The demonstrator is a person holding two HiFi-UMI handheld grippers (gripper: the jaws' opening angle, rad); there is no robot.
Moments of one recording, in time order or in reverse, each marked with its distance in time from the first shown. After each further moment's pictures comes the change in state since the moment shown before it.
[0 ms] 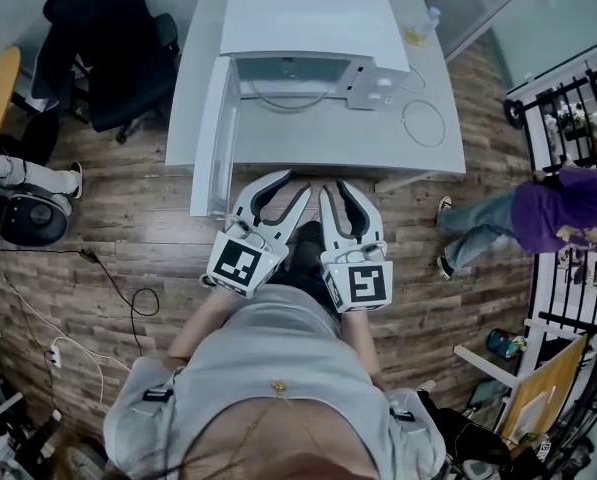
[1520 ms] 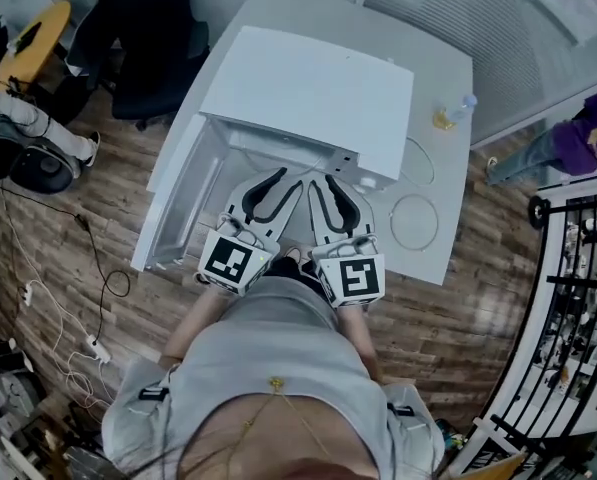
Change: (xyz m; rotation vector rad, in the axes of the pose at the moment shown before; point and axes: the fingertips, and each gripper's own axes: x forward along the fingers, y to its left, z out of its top) left arm 0.178 0.092 0.031 0.025 -0.028 0.340; right arm 0.164 -0.140 0.028 -0.012 -0.059 0.372
